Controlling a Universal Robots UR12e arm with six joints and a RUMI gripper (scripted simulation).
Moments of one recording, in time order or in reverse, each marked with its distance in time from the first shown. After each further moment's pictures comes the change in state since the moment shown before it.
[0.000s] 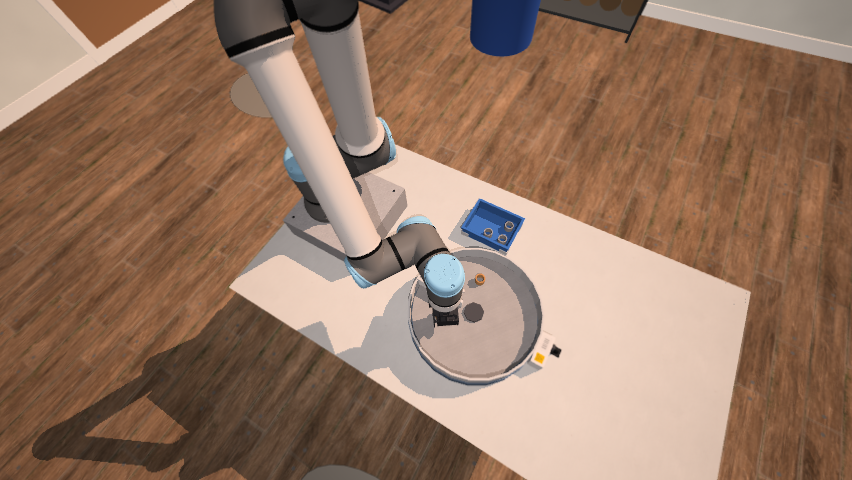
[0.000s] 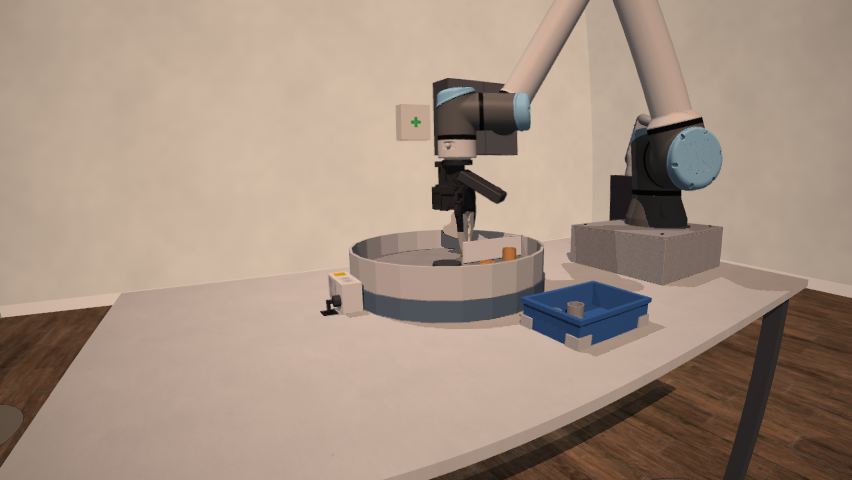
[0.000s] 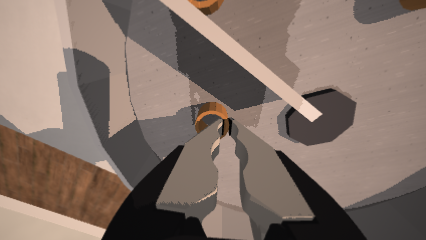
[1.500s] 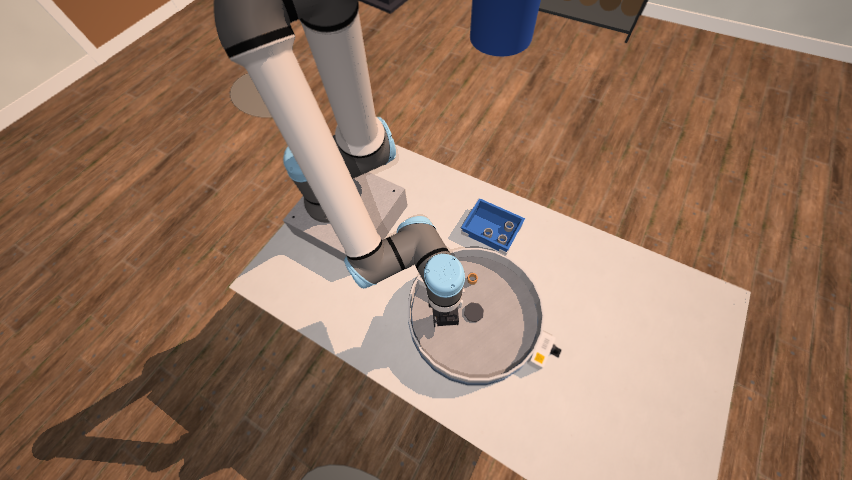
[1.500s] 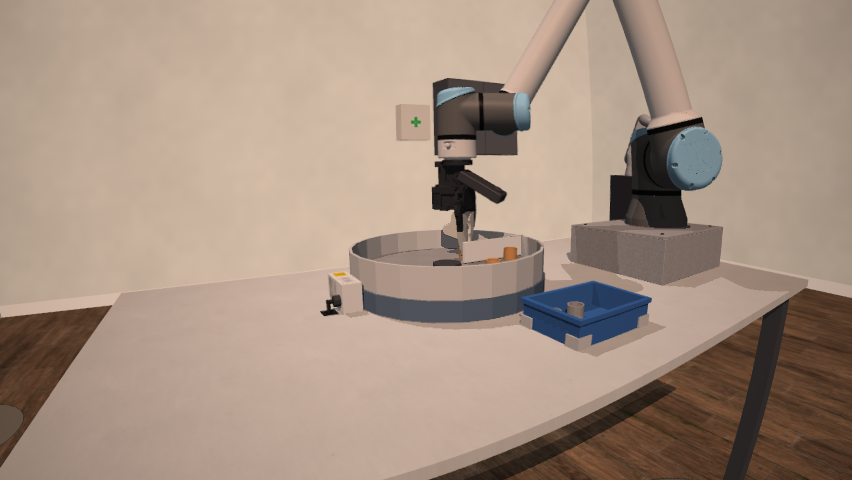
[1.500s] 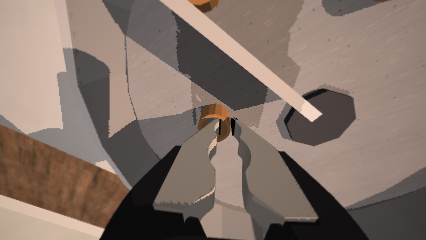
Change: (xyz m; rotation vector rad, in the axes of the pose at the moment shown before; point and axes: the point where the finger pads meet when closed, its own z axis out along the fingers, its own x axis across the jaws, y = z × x) arm 0.000 0.000 0.000 0.000 0.000 0.000
